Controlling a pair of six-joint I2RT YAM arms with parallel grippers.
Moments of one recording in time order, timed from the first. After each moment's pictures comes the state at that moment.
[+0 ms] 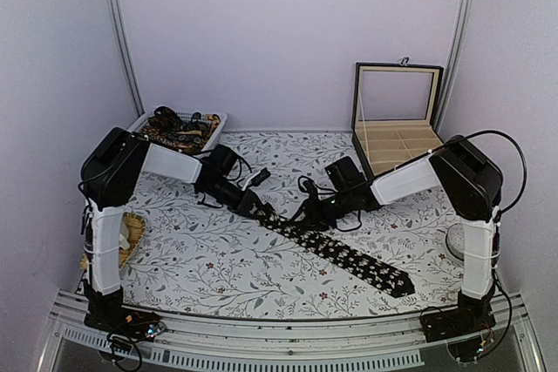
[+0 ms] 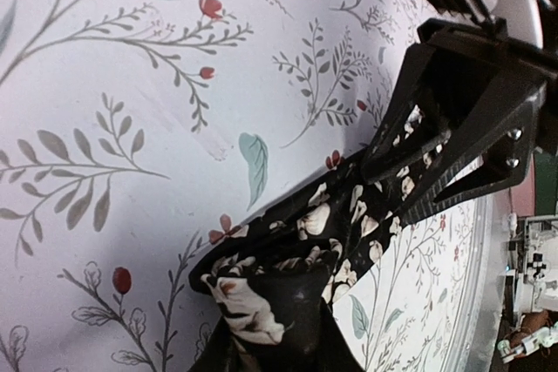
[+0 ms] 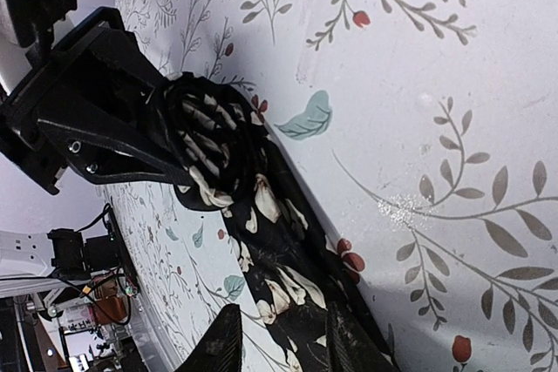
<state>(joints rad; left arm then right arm) -0.51 2.17 1.33 -0.28 0.80 0.03 0.69 2.07 1.16 0.04 -0.59 0.74</state>
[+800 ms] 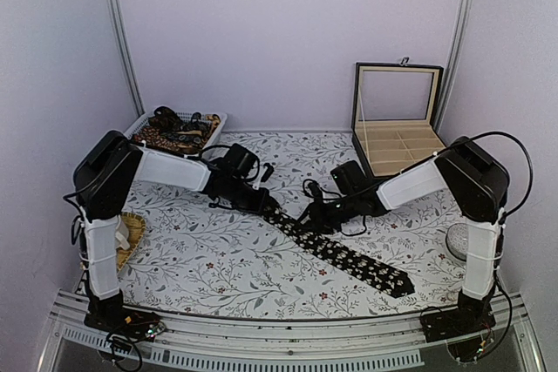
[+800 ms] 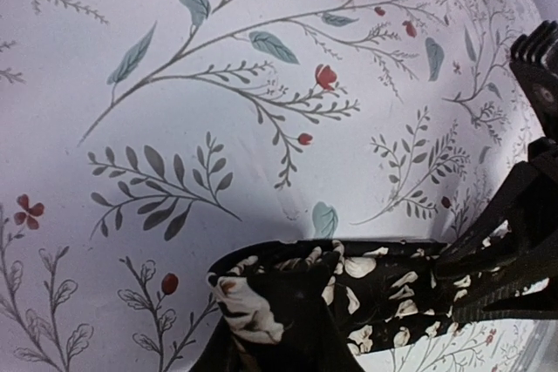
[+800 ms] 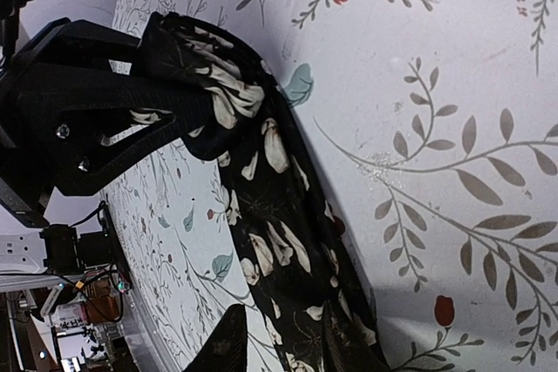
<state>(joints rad) -0.66 2.05 1.25 -0.14 0.28 -0.35 0.69 2.02 1.06 0.12 -0.58 0.73</state>
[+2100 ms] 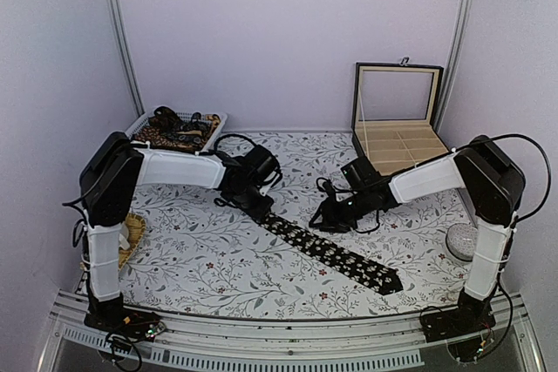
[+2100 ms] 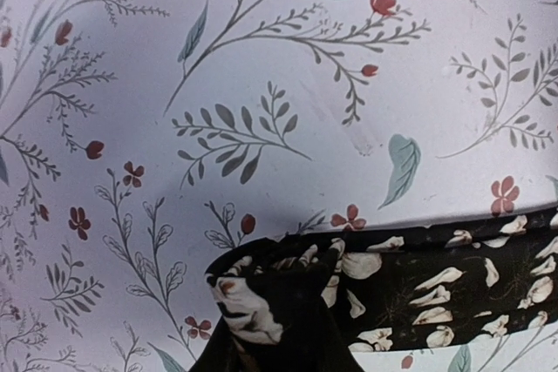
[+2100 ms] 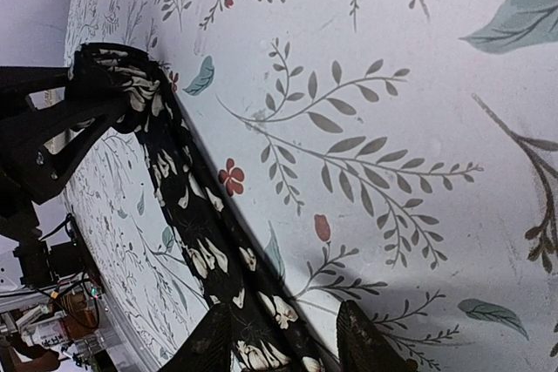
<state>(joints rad) -0.79 2.06 1.43 -0.52 -0.16 -0.10 0.65 1.92 1.04 -0.07 -0.48 0.67</state>
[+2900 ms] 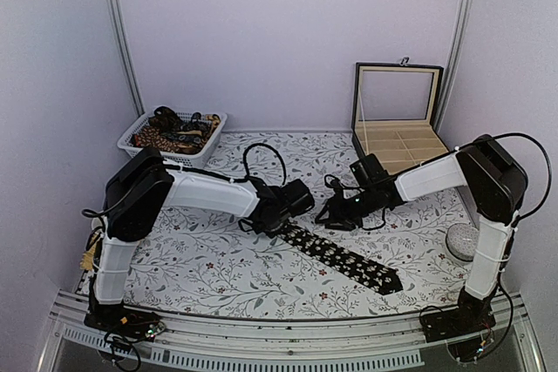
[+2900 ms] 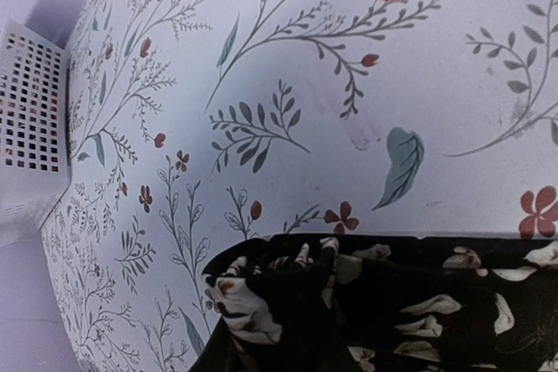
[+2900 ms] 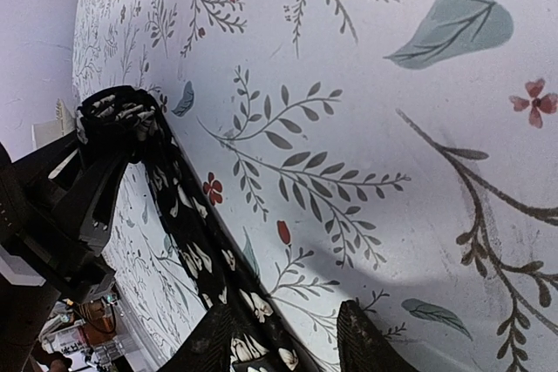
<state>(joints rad) -1.02 2.19 1.51 -0.60 -0.71 -0.21 0.59 1.91 1.01 -0.05 -0.53 0.69</state>
